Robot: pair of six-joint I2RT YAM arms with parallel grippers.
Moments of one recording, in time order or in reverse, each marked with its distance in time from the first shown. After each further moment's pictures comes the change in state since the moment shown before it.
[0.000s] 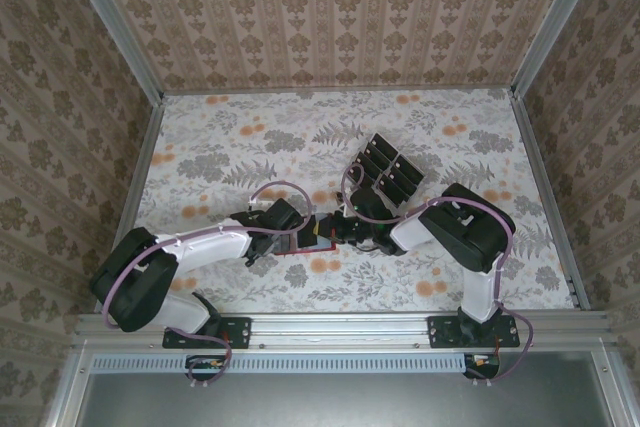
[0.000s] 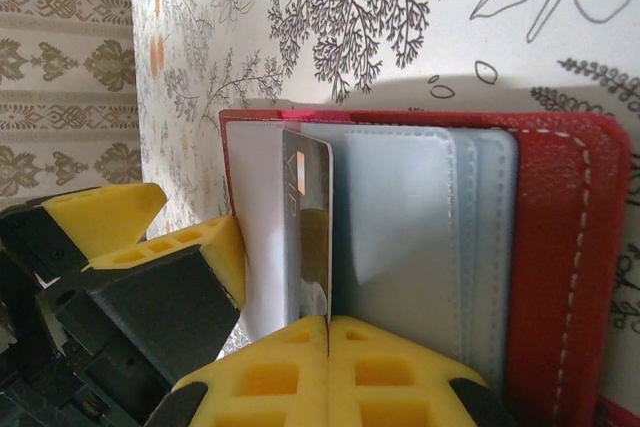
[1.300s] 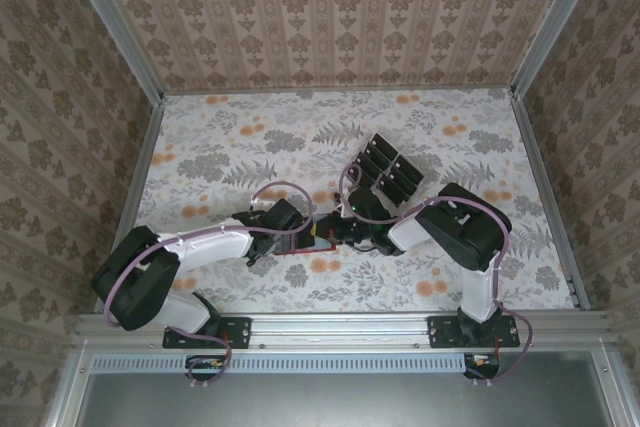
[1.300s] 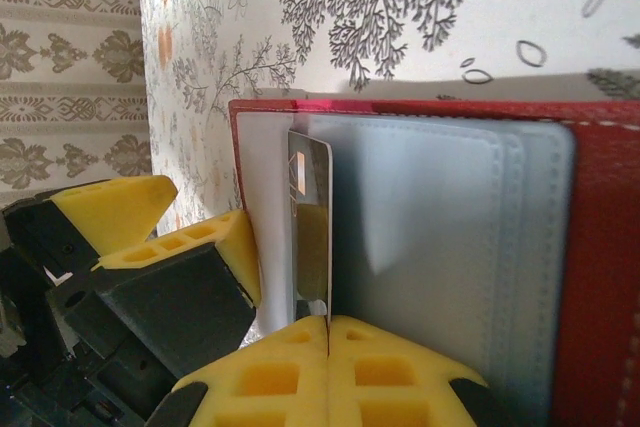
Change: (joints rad) left arm -0.008 0.011 0.005 0.003 -0.003 -0.004; right arm 0.019 0.025 0.022 0.017 -0.022 0.022
